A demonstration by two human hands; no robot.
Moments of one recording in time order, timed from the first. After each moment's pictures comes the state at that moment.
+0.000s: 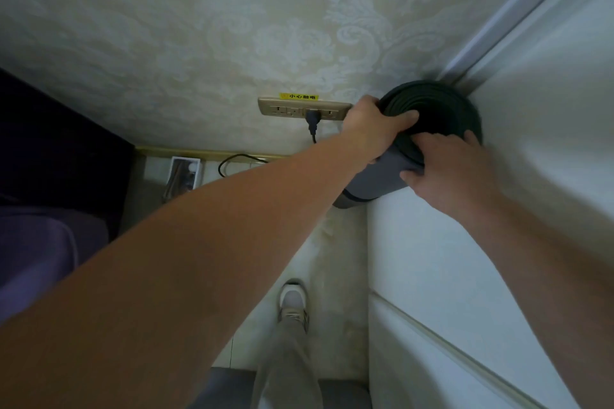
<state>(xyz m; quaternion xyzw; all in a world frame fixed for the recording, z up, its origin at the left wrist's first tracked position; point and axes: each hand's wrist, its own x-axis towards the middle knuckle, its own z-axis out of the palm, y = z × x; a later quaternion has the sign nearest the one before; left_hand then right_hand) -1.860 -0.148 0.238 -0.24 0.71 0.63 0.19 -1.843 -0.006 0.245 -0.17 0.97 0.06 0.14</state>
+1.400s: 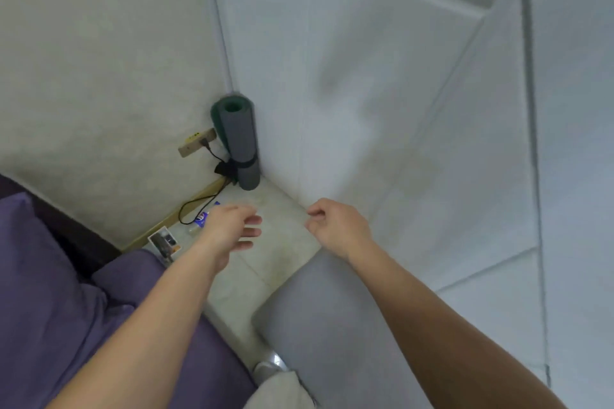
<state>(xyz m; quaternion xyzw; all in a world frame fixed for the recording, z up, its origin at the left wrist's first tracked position) -1.178 -0.371 0.609 -0.05 0.76 0.56 0.33 -1.073 -0.198 0.601 0.28 0.91 -0.31 0.05</state>
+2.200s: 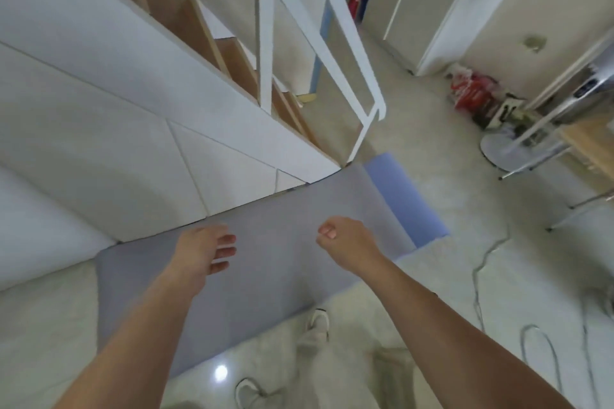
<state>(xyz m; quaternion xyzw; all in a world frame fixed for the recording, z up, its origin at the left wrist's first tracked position) -0.720 -0.236 0.565 0.28 0.67 0.30 0.62 -0.462 -0.266 0.576 0.76 0.57 -0.31 -0.06</state>
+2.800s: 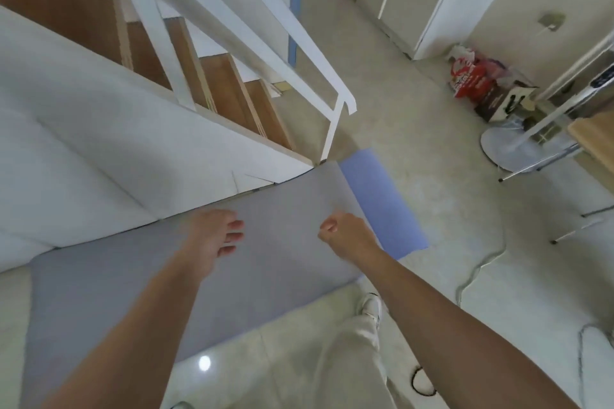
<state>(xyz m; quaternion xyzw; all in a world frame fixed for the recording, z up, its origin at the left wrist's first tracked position) -0.432 -0.141 0.518 0.28 0.69 0.29 0.60 -0.186 -0.172 0.497 0.76 0.53 -0.38 -0.06</state>
